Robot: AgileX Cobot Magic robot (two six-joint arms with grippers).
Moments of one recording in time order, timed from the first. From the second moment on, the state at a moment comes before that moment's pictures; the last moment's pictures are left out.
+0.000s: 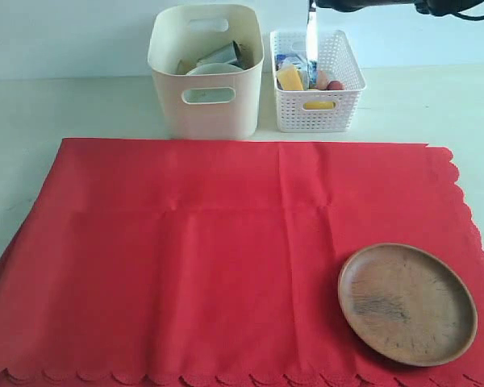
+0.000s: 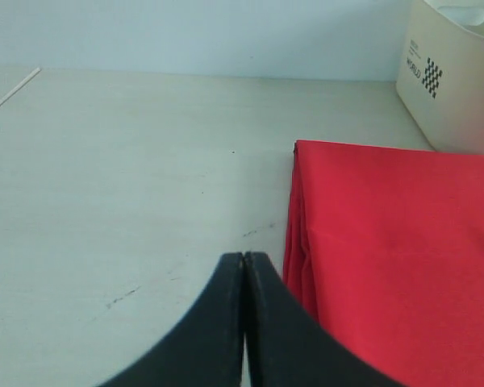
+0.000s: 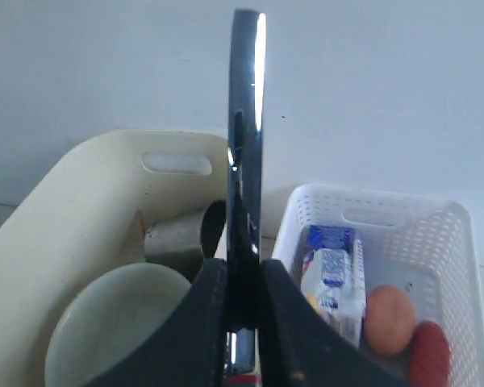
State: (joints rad) left arm 0.04 0.24 0.00 0.02 0.16 -0.06; right arm 0.33 1.89 -1.42 1.12 0.06 -0.93
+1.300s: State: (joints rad) left arm 0.04 0.24 0.00 0.02 0.16 -0.06; right arm 0.33 2.32 -2.00 1.42 0.39 -1.23
